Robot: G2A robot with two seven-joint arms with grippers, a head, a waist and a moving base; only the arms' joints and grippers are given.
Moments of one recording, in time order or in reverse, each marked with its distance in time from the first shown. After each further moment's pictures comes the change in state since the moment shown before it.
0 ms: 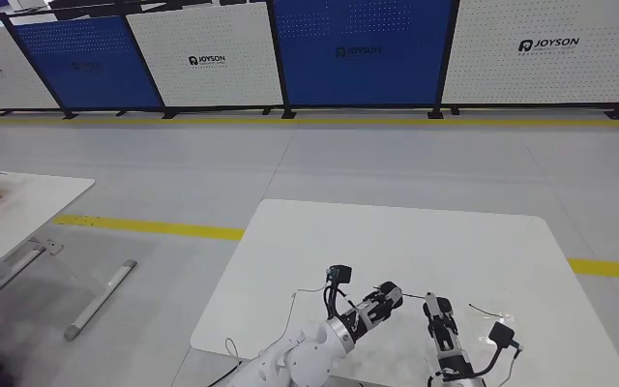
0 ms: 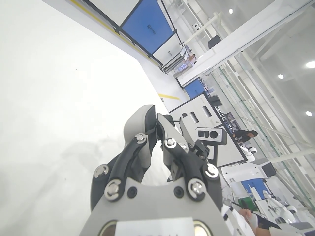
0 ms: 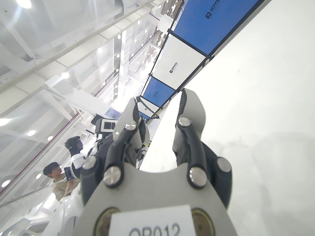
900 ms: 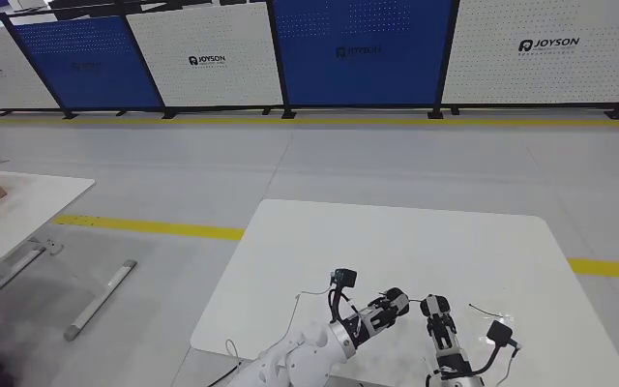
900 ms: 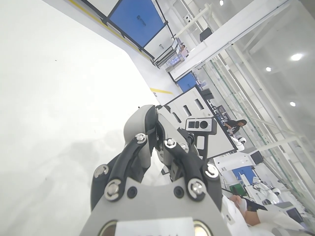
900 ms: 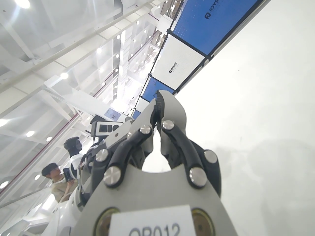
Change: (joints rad) left arm 0.005 0.005 0.010 -0.002 -0.010 -0.070 -0.036; right arm 0.012 0.000 -0.013 0.006 0.001 0.012 -0.011
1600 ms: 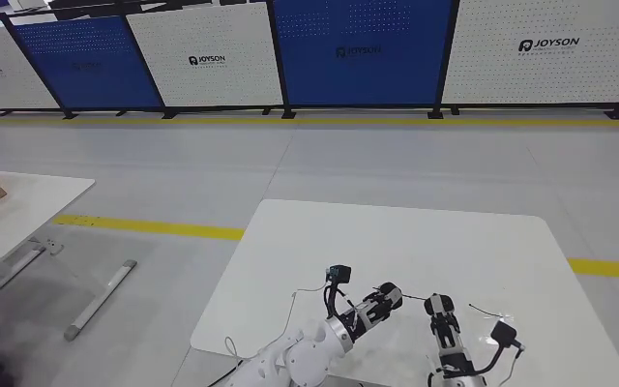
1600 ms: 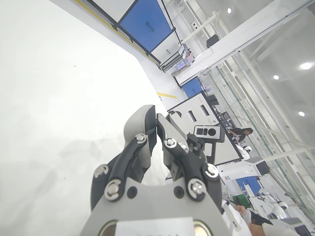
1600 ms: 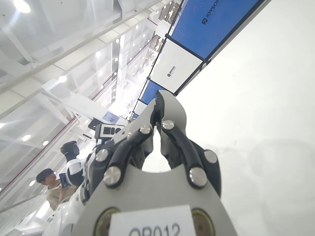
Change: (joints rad) left arm -0.013 -0.001 -0.009 0.021 -0.021 0.039 0.020; right arm 0.004 0.003 0.004 0.007 0.001 0.004 -0.029
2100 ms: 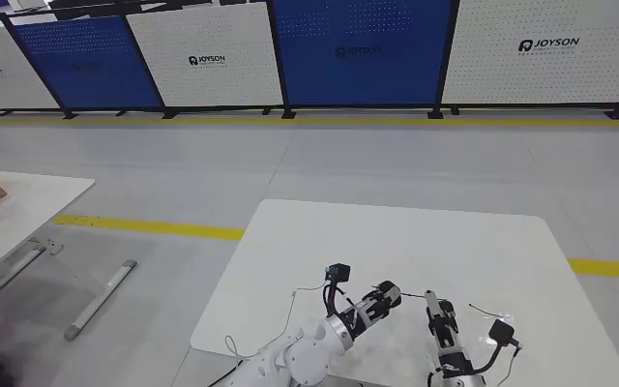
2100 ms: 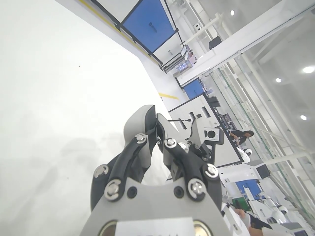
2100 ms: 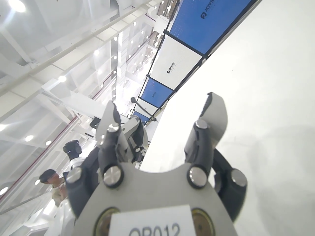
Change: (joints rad) left arm -0.008 0.000 0.001 0.006 -0.017 0.022 0.001; right arm 0.005 0.004 -0.002 0.002 0.028 0.012 0.031
